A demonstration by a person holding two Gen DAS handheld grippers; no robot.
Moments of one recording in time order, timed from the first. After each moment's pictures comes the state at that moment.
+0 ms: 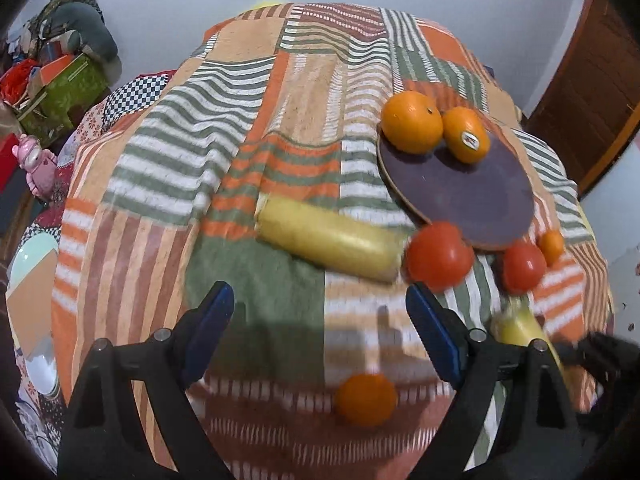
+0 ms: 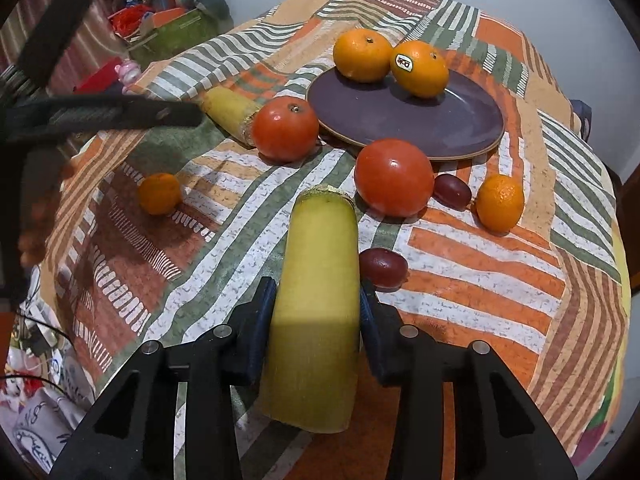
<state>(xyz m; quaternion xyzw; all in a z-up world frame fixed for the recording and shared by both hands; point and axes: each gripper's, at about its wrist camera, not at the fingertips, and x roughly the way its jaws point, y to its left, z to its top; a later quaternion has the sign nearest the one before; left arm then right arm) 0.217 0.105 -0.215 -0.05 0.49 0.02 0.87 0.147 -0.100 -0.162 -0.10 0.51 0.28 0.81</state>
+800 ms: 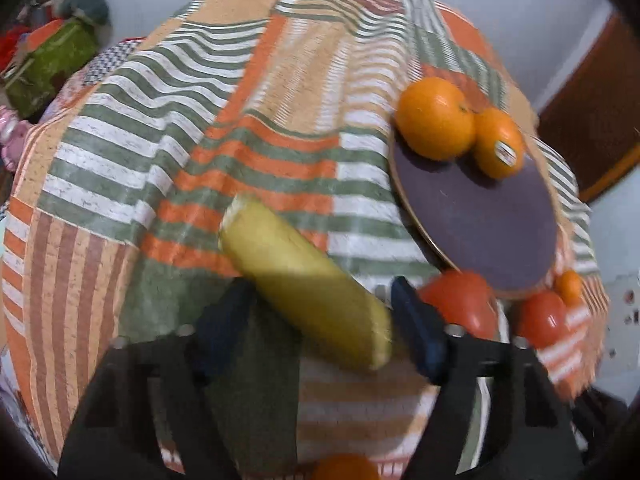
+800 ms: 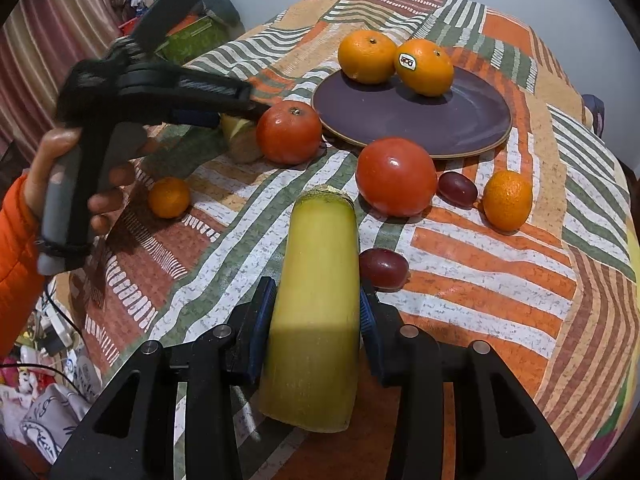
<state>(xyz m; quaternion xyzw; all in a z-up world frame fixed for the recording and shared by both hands) 0.261 0.111 -0.247 -0.10 0.53 0.00 0.84 0.153 -0.110 -0.165 -0.08 0.51 0.31 0.80</state>
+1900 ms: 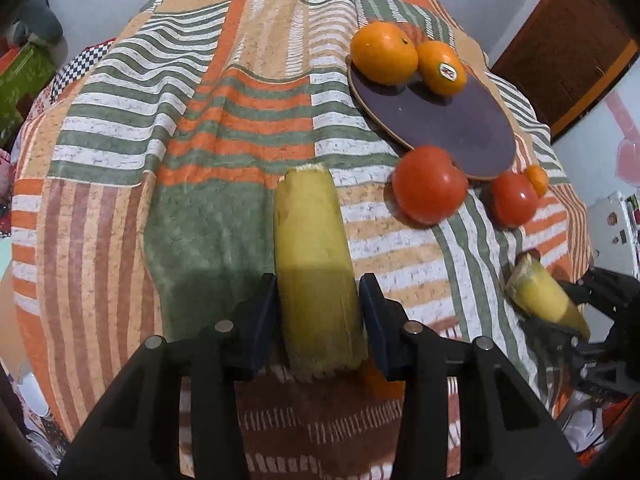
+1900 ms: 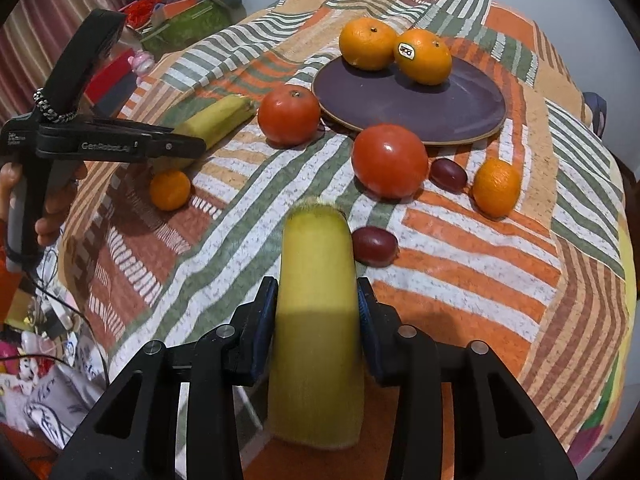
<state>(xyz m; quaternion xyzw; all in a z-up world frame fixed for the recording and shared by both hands) 0.205 0.117 -0.241 -0.05 0.57 -0.08 0.82 0.153 -0.110 -0.159 -0.10 0.53 0.31 0.78</state>
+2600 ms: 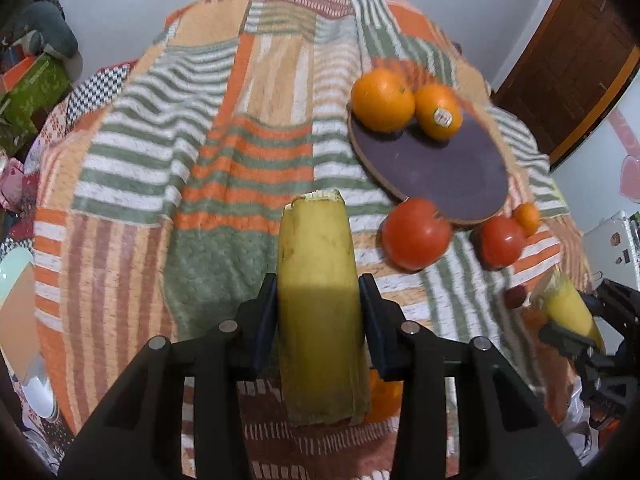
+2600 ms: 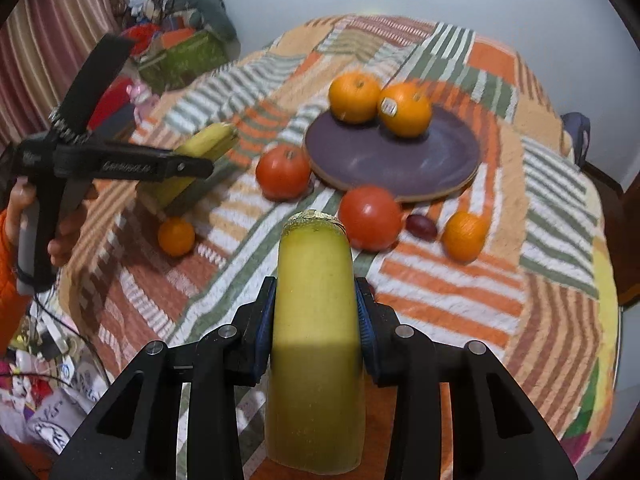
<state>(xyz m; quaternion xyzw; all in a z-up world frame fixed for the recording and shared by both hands) 0.212 0.110 -0.204 -0.05 0.52 -0.06 0.85 0.152 -0.120 -0.122 -0.08 0.47 0.30 0.83</state>
